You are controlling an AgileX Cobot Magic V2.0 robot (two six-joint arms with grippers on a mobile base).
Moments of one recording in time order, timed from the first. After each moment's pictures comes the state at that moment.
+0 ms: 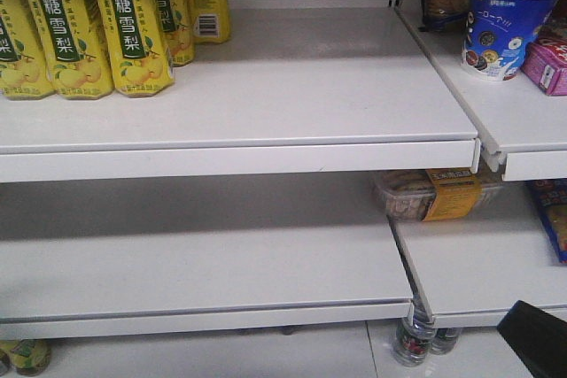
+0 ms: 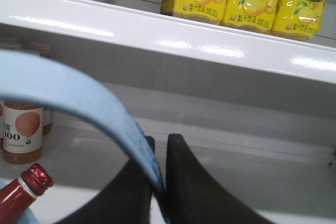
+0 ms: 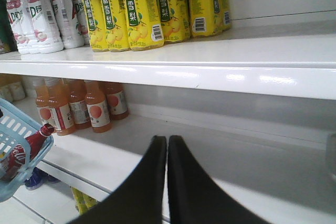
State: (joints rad) left arm 0.04 -0.01 0.04 0.01 0.02 -0.27; right arm 0.27 0.17 -0.22 -1.77 -0.41 1.99
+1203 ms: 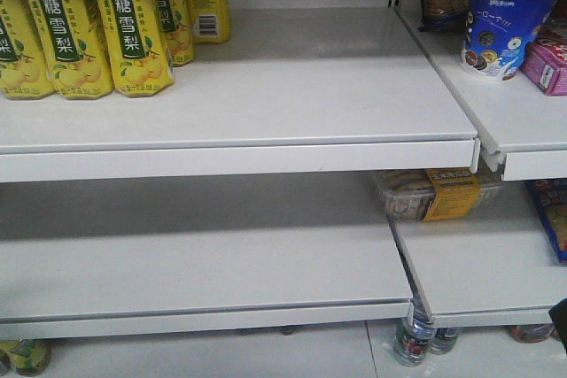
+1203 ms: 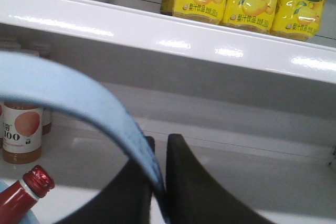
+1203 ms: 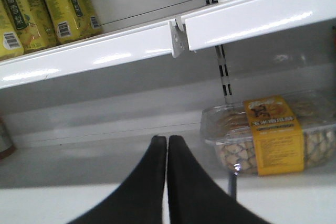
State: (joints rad) left arm 0.04 -0.01 0.04 0.01 0.02 -0.27; right arm 0.26 0.04 0.03 -0.03 -0.02 0.29
